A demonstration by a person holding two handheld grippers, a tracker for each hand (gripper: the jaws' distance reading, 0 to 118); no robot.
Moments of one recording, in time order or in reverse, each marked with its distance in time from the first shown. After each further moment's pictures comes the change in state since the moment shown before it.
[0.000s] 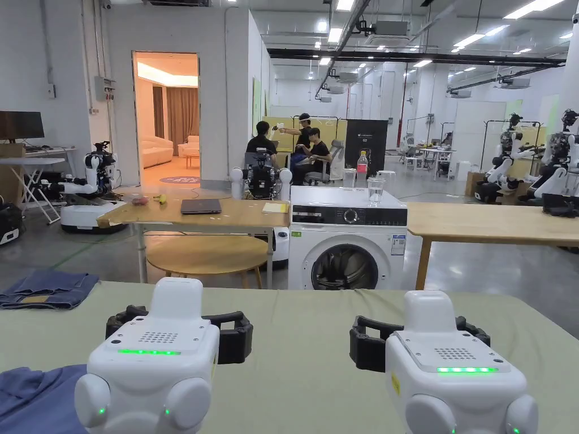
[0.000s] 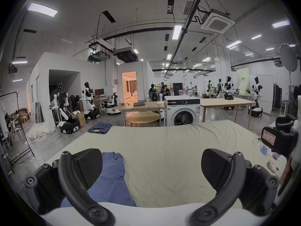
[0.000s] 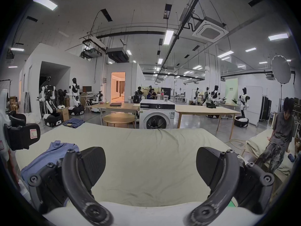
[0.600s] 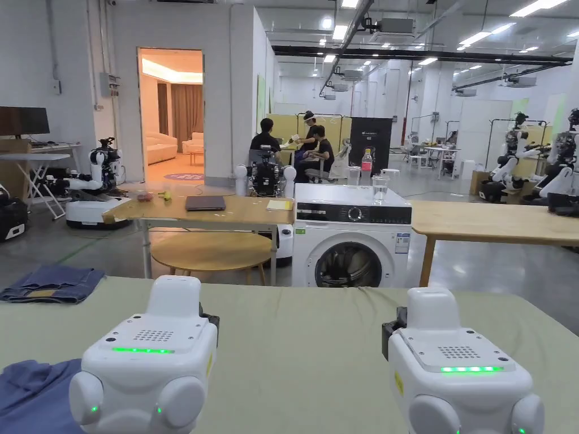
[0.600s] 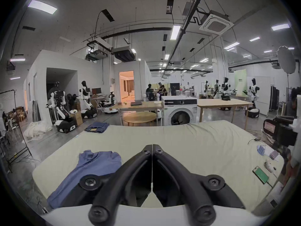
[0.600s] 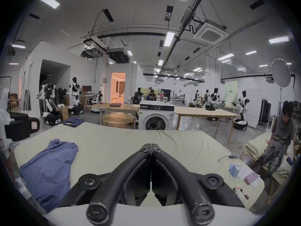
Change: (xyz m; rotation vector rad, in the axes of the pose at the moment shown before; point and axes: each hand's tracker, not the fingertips) left arm -0.018 0.000 0.008 0.006 -0.012 0.008; right arm -0.009 -0.003 0.006 0.013 0.018 0.025
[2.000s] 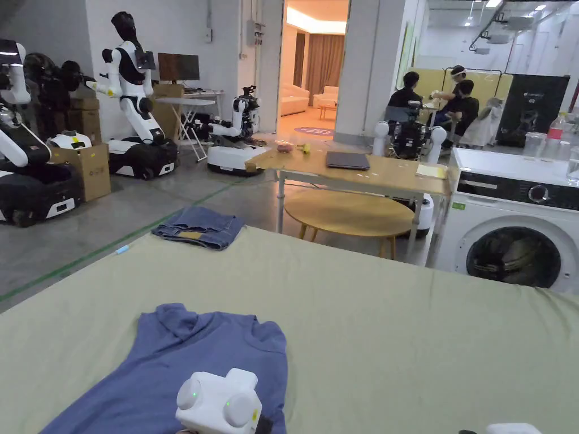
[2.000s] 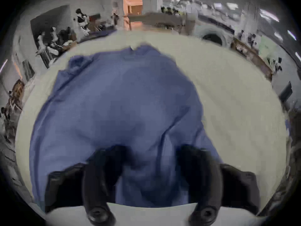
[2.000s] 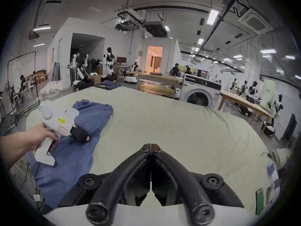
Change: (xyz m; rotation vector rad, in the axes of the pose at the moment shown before) left arm -0.190 -0.249 -0.278 -0.855 0.028 -0.014; right arm -0.146 -0.119 -0.104 -0.255 0.302 0.152
